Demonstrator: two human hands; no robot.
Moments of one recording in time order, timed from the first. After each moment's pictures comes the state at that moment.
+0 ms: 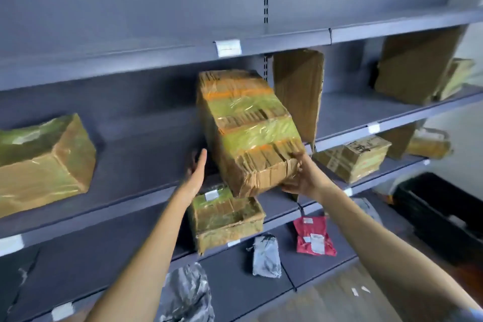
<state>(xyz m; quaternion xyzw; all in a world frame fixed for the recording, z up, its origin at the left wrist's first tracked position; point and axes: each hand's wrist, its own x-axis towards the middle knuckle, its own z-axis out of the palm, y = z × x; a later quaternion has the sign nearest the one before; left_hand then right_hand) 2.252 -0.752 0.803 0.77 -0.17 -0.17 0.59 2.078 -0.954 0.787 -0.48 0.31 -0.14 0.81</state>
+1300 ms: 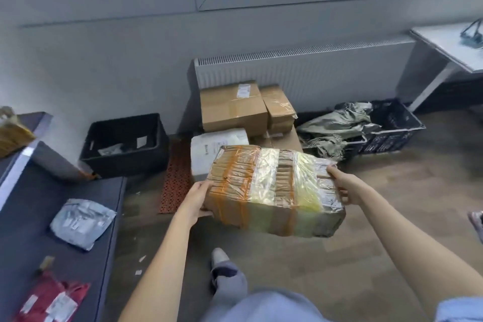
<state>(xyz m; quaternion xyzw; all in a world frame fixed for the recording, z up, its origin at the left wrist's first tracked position) 1.511 -1.143 0.625 0.57 -0.45 -0.68 0.11 1.187 -0.972 0.640 -0.02 0.81 -0.37 0.46</state>
